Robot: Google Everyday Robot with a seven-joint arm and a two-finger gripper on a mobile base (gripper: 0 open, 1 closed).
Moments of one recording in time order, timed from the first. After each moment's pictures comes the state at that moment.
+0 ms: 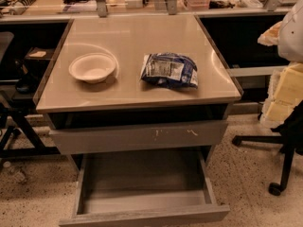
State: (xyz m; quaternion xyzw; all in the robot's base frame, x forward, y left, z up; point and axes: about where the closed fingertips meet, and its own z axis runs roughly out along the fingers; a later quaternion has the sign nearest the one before) arm 0.438 -0.217 0.976 -0.60 0.78 -0.03 0.16
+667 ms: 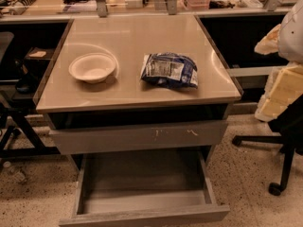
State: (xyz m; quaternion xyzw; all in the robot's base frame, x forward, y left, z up) arm 0.438 -0.217 0.976 -0.60 0.78 -0.03 0.16
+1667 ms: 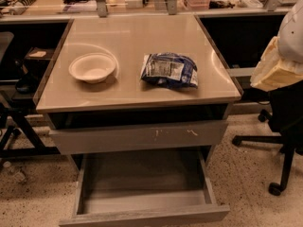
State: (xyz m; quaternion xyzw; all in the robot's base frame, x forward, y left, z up) arm 0.438 -0.217 0.976 -0.60 0.78 -0.03 0.16
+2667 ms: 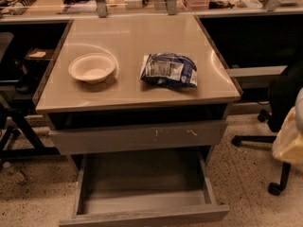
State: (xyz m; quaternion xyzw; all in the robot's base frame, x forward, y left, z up) arm 0.337 -0.241 0.905 -0.56 0.83 -0.01 0.05
